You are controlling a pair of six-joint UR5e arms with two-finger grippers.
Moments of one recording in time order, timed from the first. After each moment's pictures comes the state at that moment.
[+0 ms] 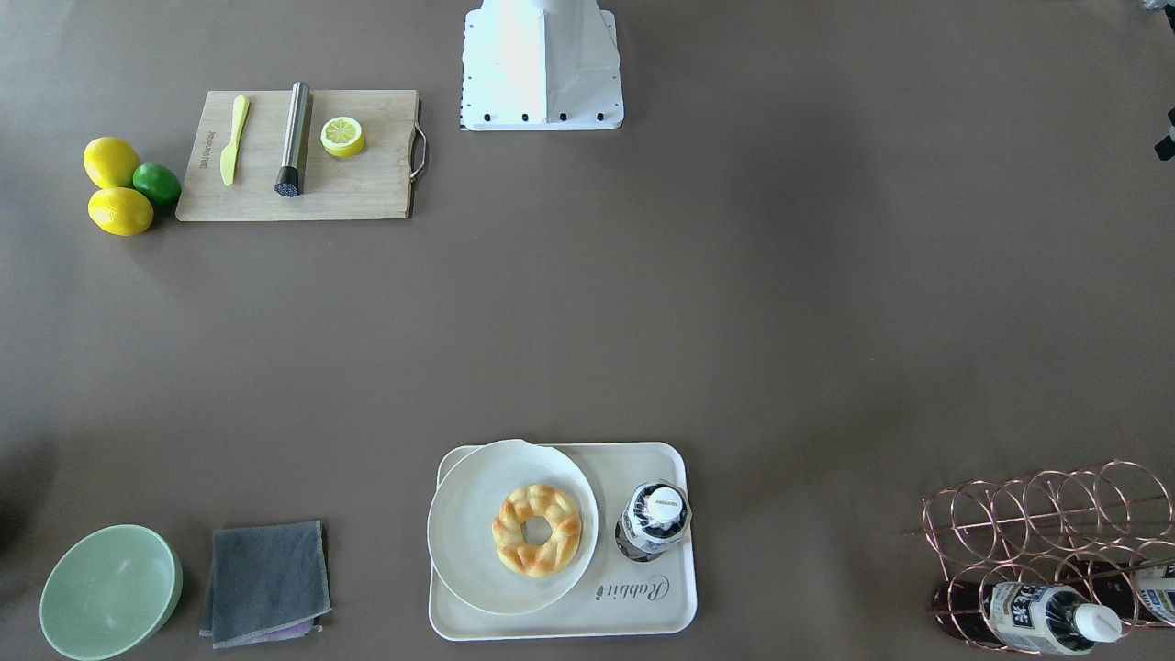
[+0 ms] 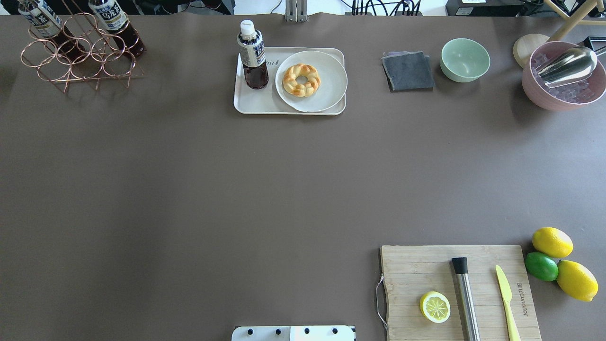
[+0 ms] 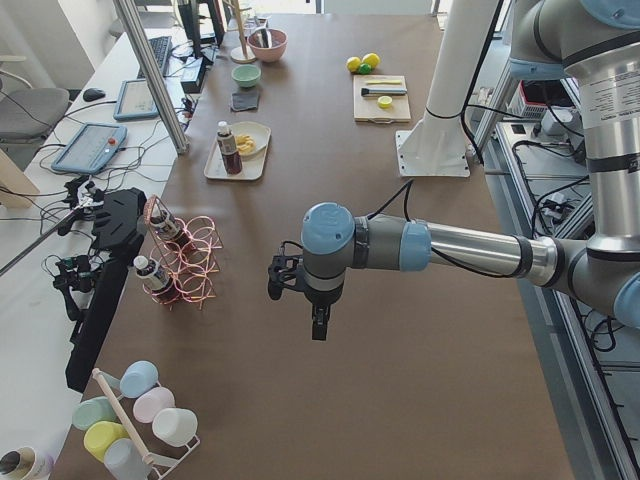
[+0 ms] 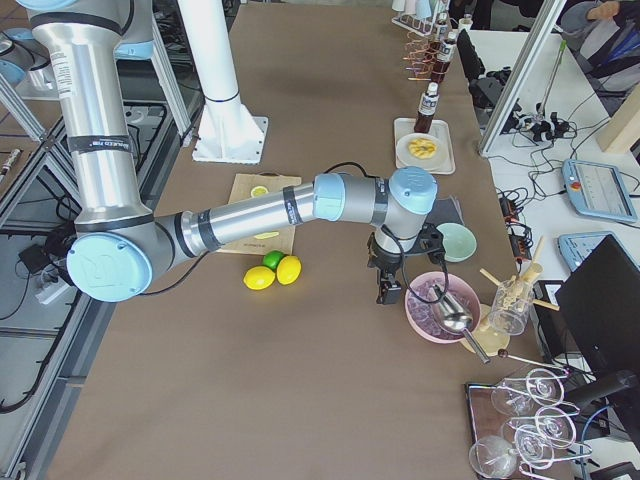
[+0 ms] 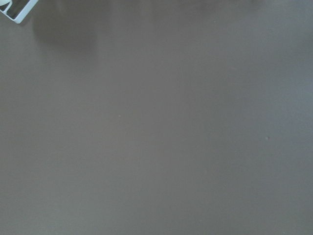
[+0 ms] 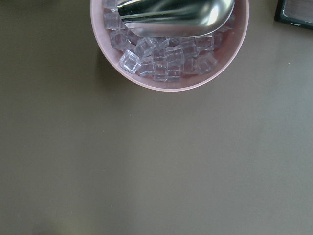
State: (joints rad) left arm -1.62 -1.32 -1.95 -1.47 -2.34 0.04; right arm 1.53 -1.43 1.74 -1.93 2.30 -0.21
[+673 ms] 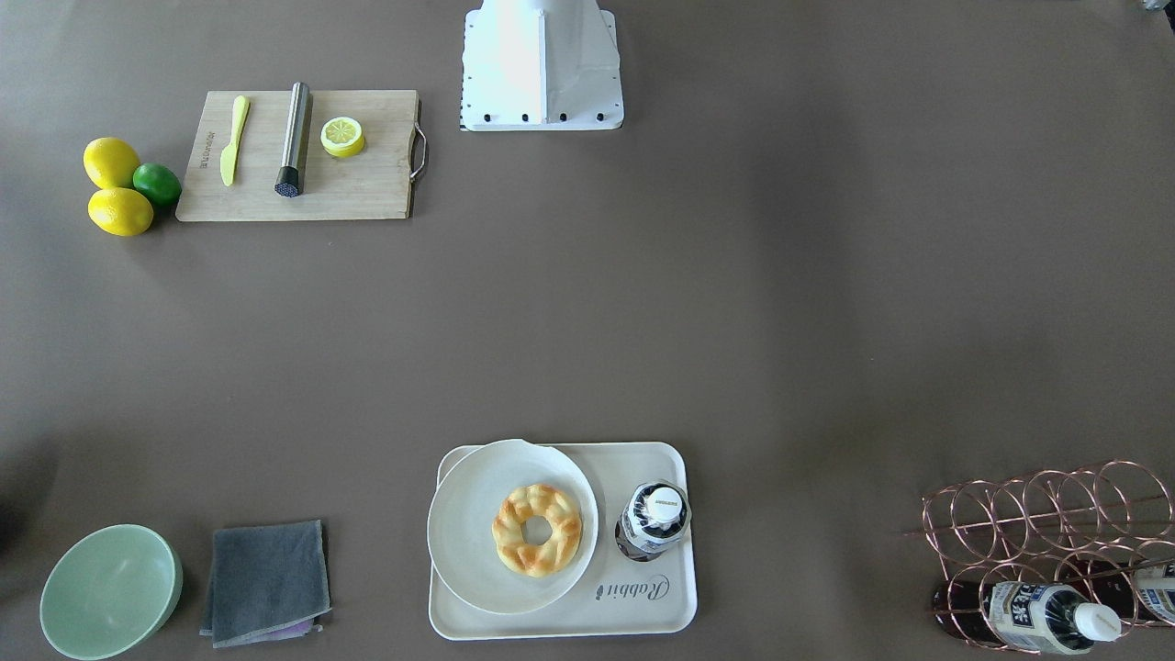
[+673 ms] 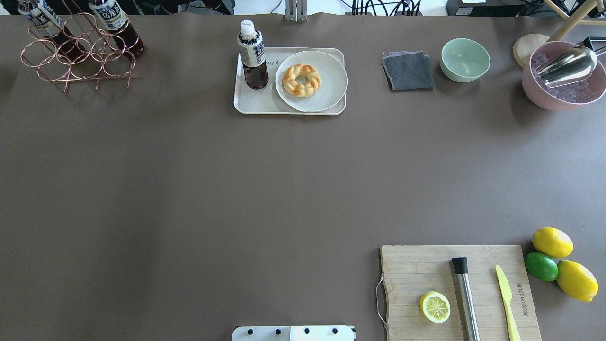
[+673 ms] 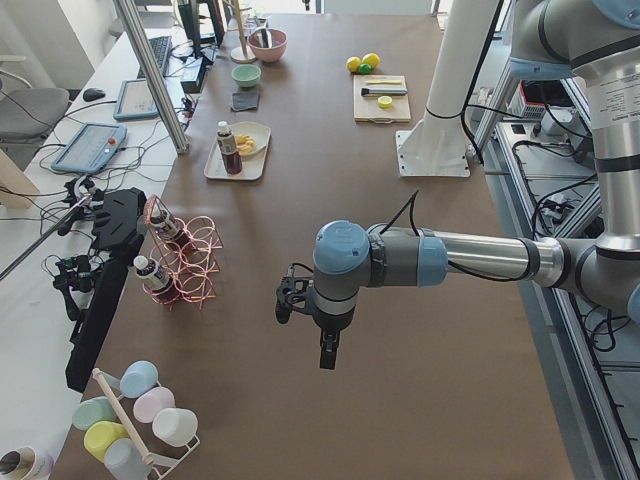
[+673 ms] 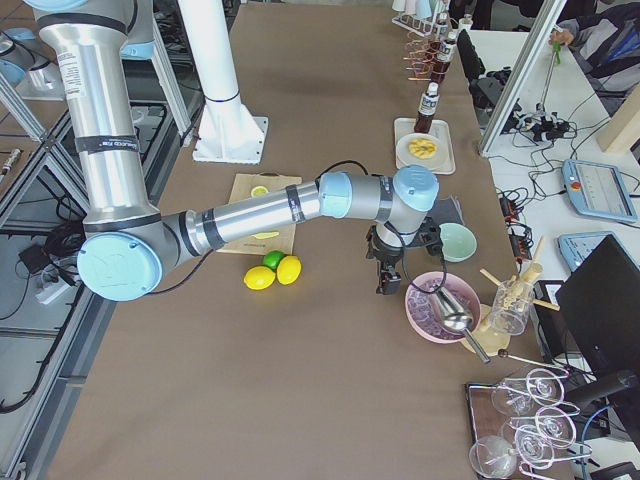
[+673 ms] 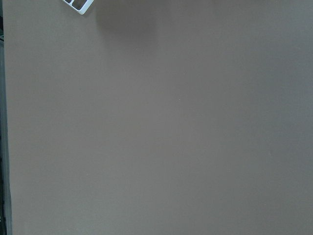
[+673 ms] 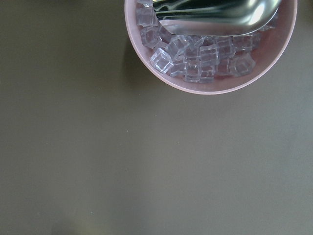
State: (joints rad) left arm -1.68 -1.30 -1.93 -1.47 -2.25 0.16; right arm 1.48 -1.42 1.74 -1.92 2.34 -0.20
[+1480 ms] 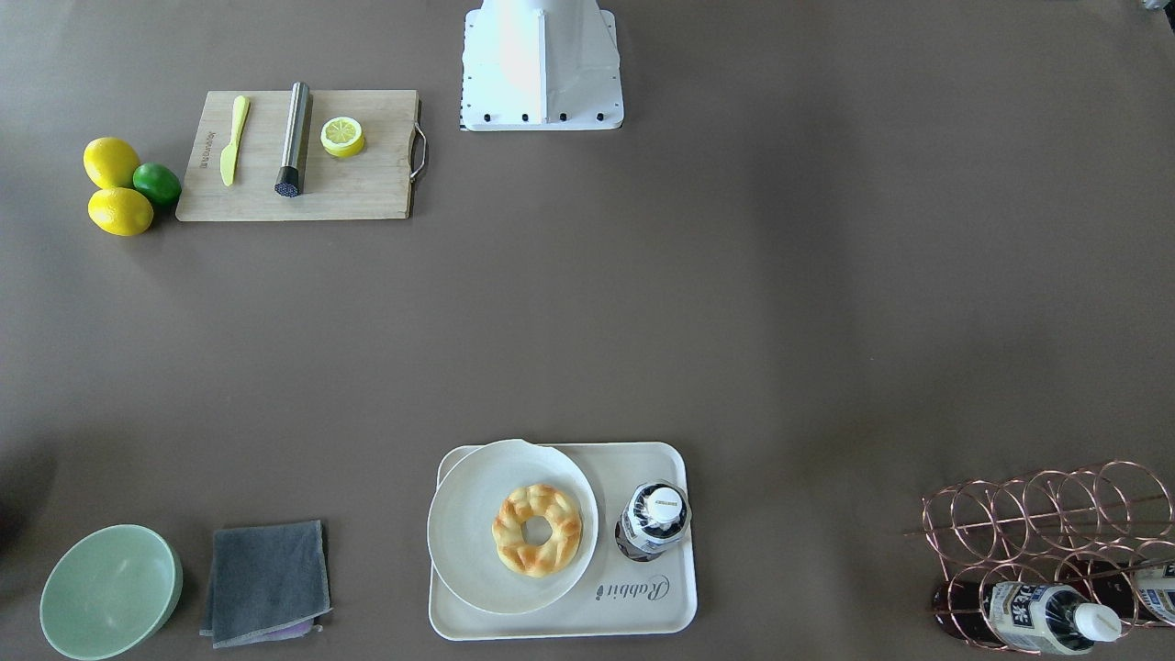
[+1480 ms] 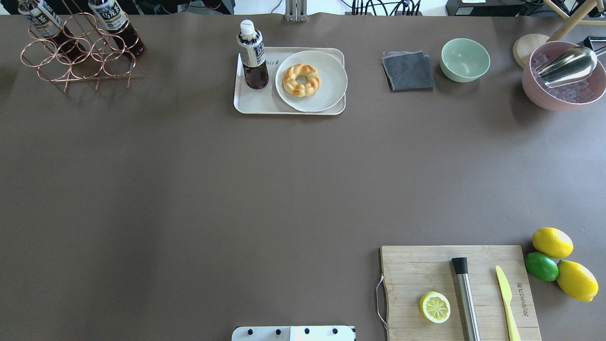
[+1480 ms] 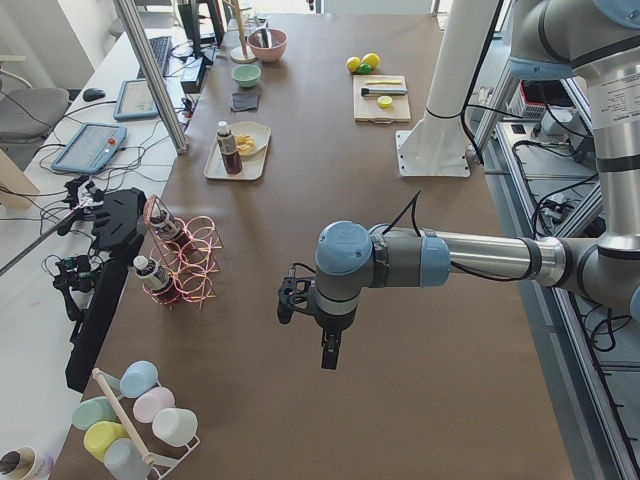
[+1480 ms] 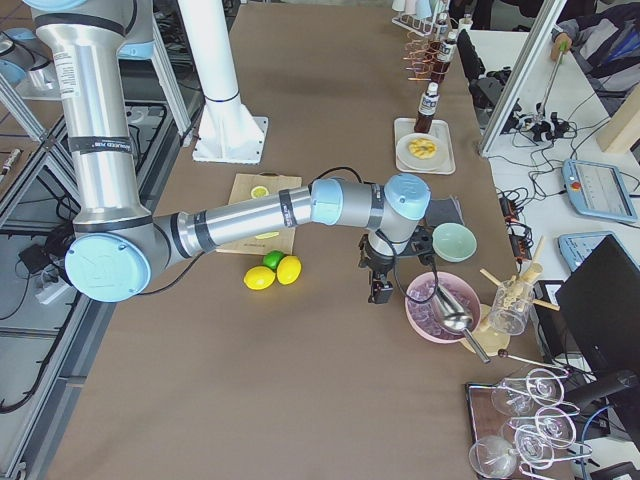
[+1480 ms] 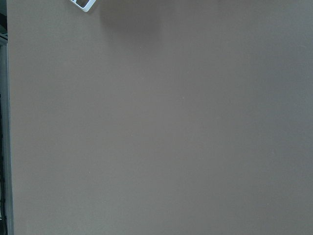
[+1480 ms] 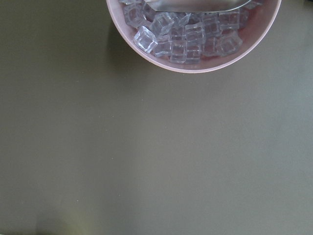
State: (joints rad) left arm -1.69 -1.29 -1.93 -1.48 -2.26 0.15; right arm 1.48 -1.46 1.75 -1.92 2.31 -0.22
